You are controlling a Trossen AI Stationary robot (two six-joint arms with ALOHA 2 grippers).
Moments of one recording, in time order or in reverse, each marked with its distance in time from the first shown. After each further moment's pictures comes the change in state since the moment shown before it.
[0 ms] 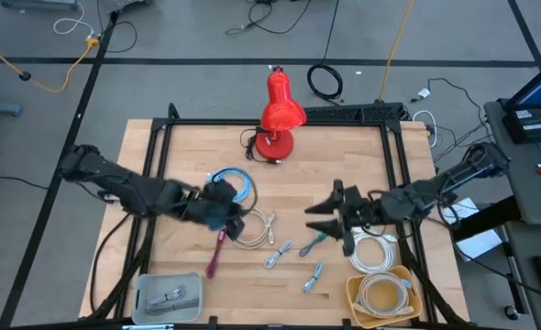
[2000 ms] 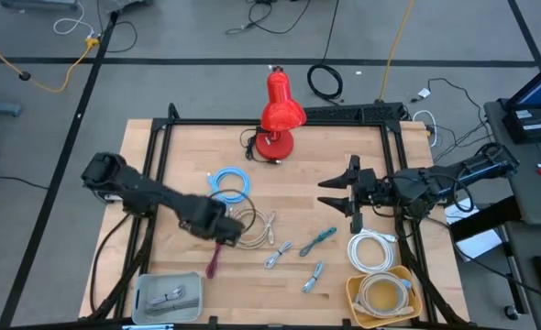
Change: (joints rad) left arm 0.027 0.260 -0.039 -0.405 0.518 -0.620; right arm -0.114 -0.156 0.000 -0.182 0.022 -0.227
